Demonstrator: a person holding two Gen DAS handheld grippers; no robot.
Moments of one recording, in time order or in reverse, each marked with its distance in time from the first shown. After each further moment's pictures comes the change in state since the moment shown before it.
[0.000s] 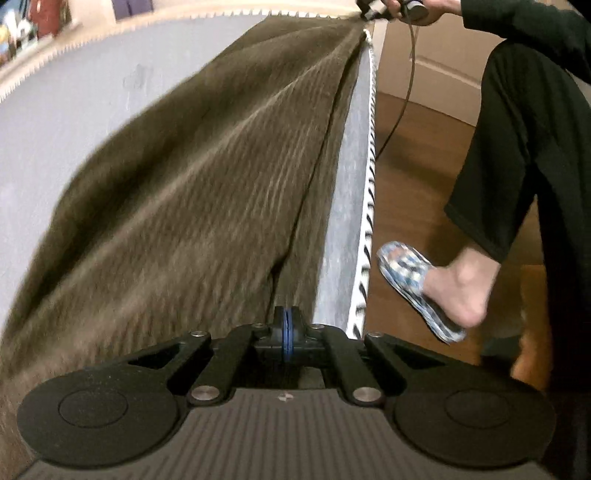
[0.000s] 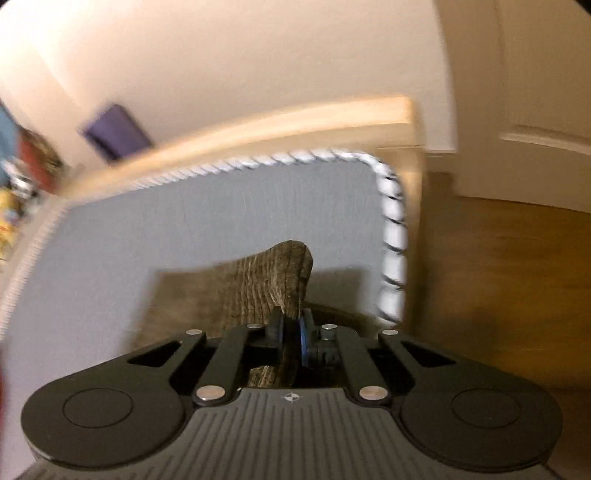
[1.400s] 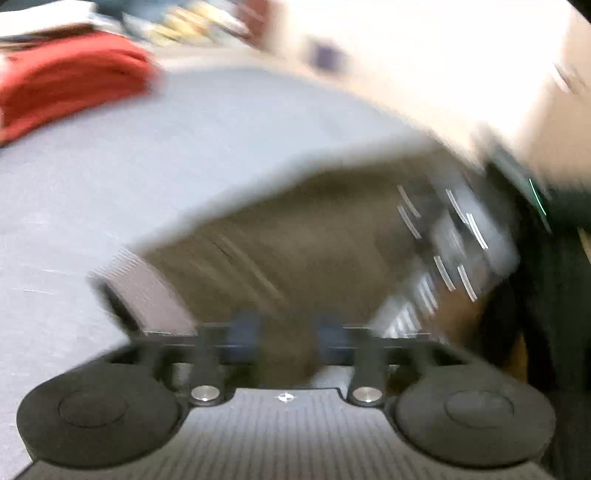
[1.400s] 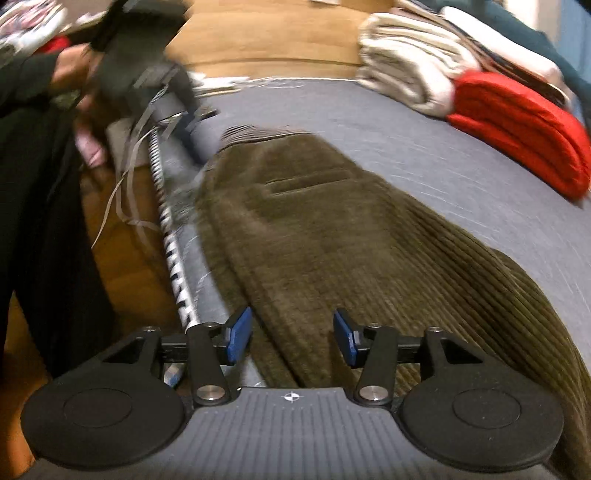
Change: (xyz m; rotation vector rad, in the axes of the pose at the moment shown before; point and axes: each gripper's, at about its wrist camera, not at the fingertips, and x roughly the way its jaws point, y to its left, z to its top) left arm -0.184 0.044 -0.162 -0.586 -0.351 0.316; right arm -0.214 0.172 -0.470 -1.883 0.249 1.383
